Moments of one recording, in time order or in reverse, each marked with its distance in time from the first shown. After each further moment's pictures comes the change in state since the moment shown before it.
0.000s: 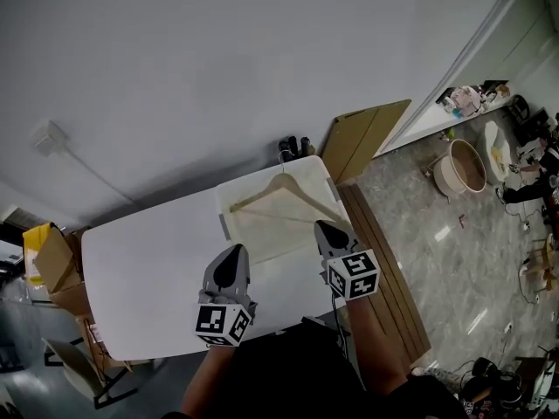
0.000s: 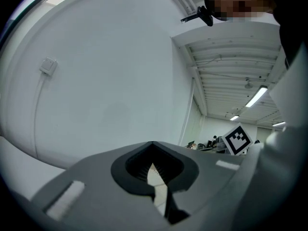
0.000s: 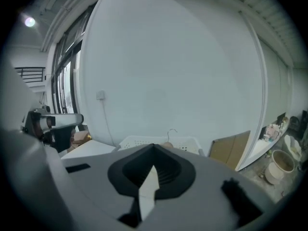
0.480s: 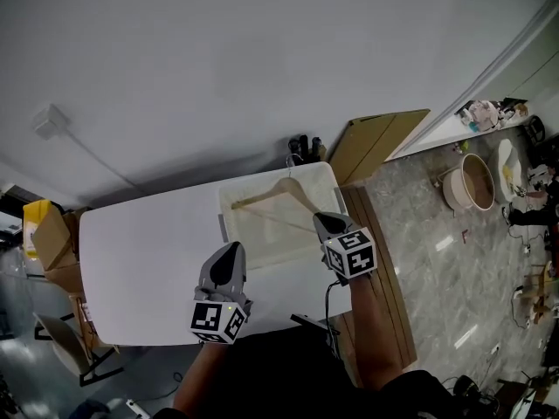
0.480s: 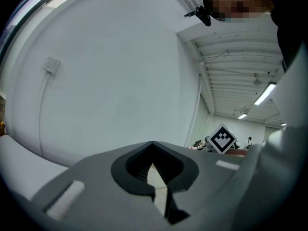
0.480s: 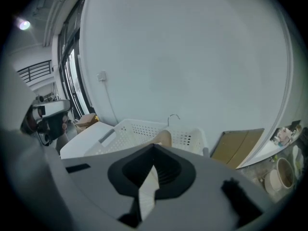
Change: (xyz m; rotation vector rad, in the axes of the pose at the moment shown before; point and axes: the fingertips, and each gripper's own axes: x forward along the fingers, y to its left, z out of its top) left arm 0.023 0.012 -0.007 -0.010 0.024 0.085; right arm 0.066 -0.035 -0.020 -0.069 0.252 0.142
